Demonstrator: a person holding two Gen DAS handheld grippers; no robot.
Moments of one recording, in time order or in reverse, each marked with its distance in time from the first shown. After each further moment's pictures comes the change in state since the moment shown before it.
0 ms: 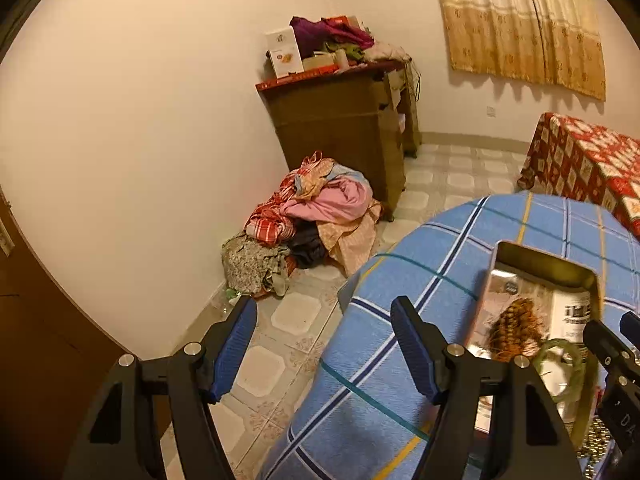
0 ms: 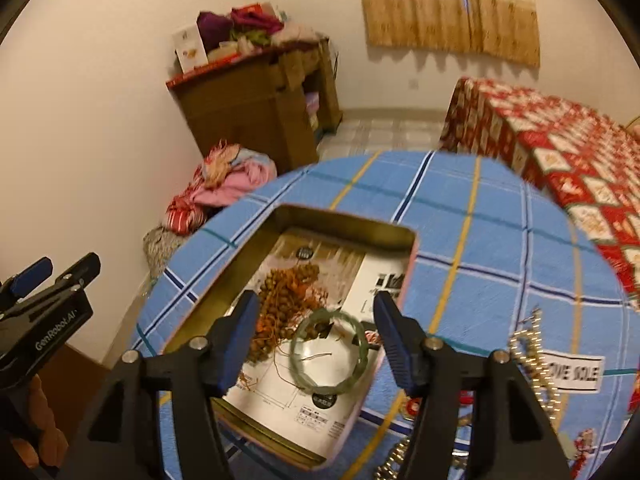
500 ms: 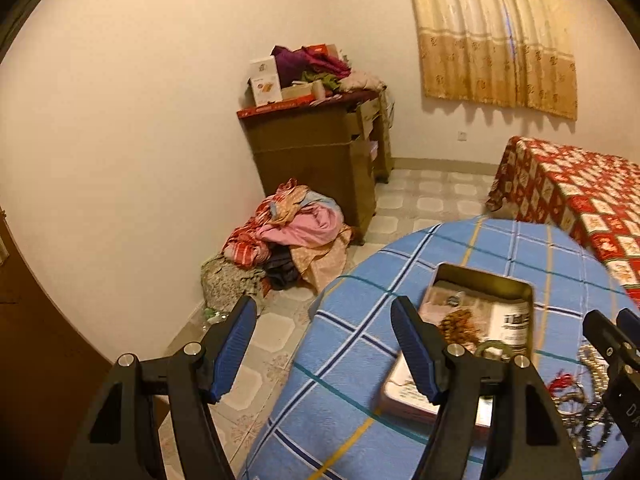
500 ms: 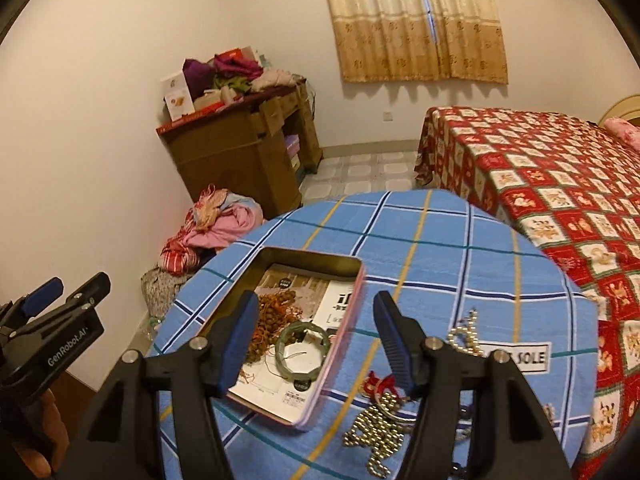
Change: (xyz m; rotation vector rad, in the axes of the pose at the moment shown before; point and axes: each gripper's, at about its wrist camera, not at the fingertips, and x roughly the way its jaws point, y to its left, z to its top) left arm -0.065 -0.008 0.004 0.003 -0.089 -0.105; right arm -0.066 -0.019 -0.001 0.069 -0.125 -0.042
